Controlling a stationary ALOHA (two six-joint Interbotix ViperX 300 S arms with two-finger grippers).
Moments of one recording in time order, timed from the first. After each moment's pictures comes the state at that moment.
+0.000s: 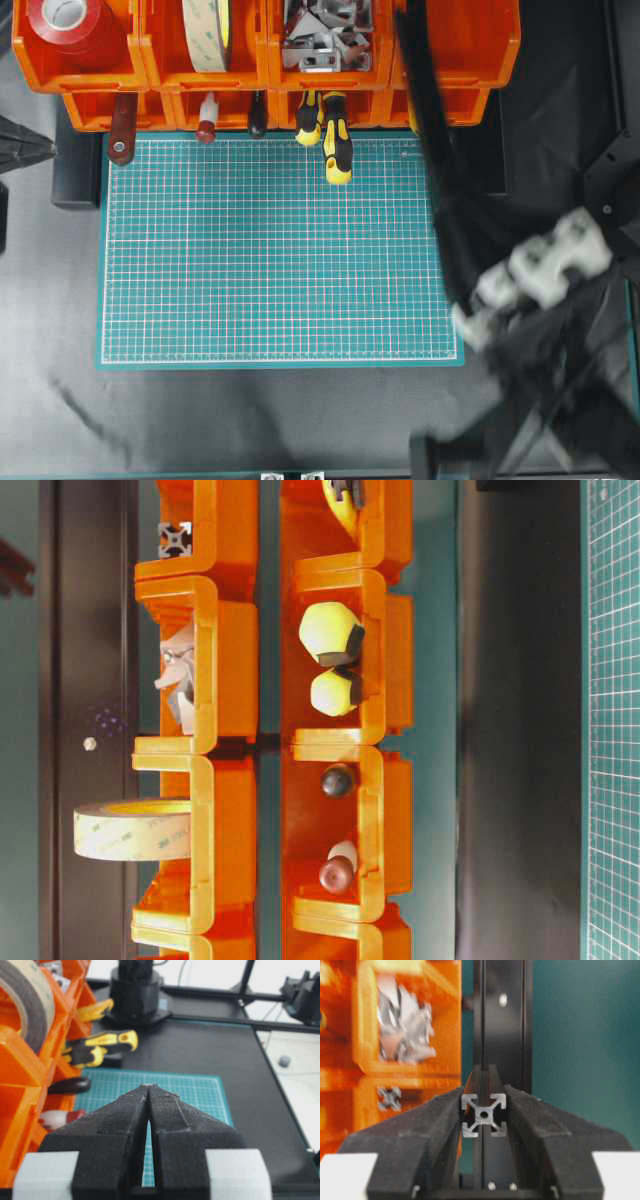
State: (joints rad) left arm -0.03 -1.08 1.04 0.04 0.11 -0.13; right arm 0.77 0.01 0.11 -1.41 1.75 0.19
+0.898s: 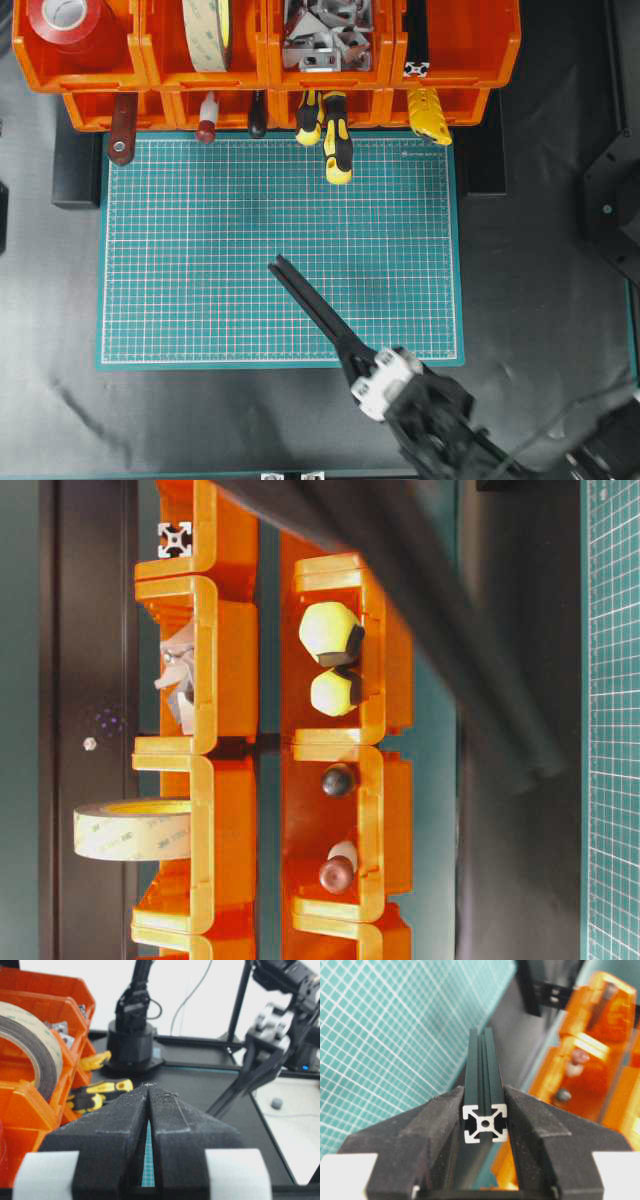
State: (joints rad) left arm -0.02 -1.19 1.00 0.04 0.14 -0.13; right arm 0.77 0.22 0.20 -1.03 1.28 0.20
